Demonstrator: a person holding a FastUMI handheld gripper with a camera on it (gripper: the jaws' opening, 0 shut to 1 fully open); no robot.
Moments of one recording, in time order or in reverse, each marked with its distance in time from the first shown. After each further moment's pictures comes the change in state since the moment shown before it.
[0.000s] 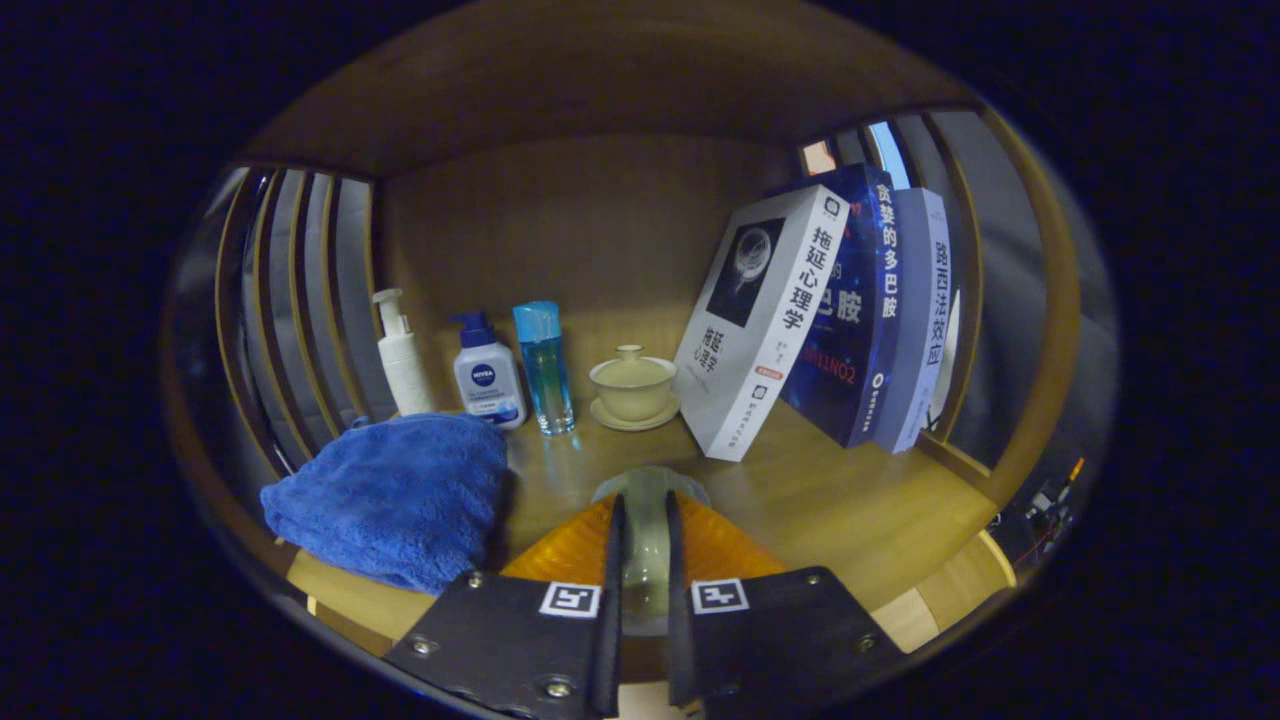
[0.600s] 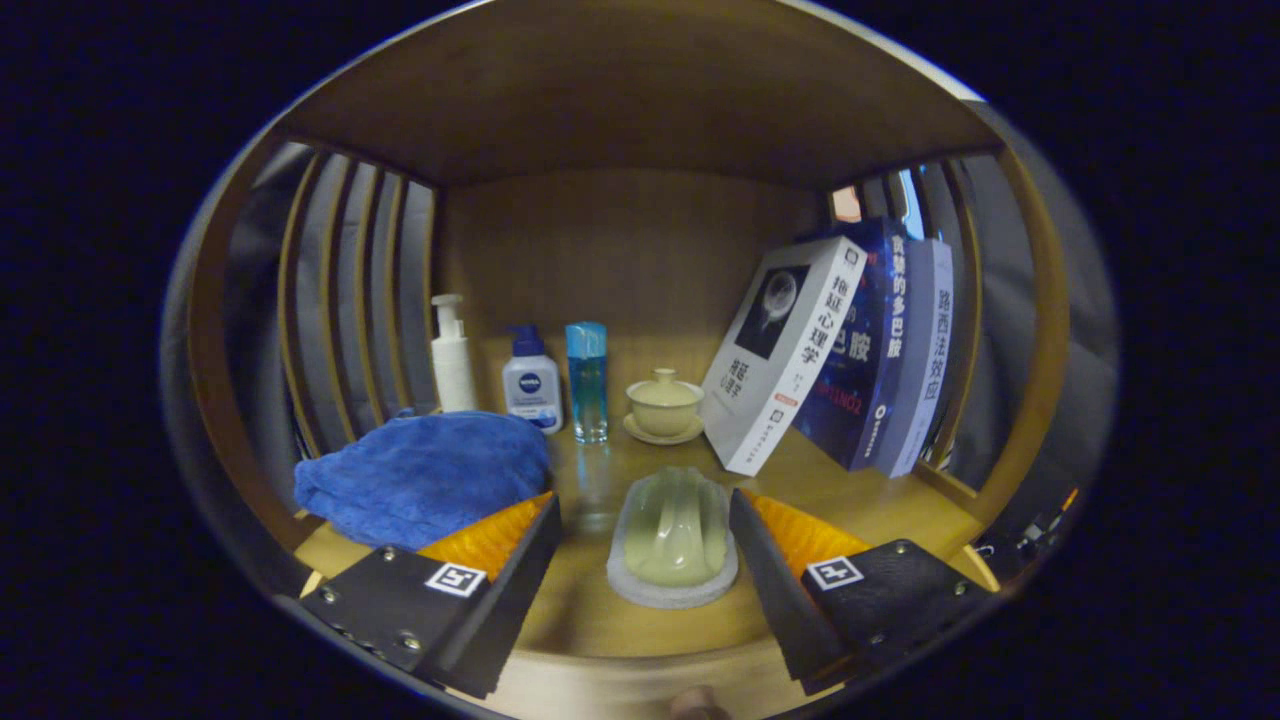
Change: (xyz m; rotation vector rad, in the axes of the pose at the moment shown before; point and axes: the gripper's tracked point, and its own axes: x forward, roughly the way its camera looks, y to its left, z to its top) arm -0.054 0.018 0.012 -0.083 -0.101 0.059
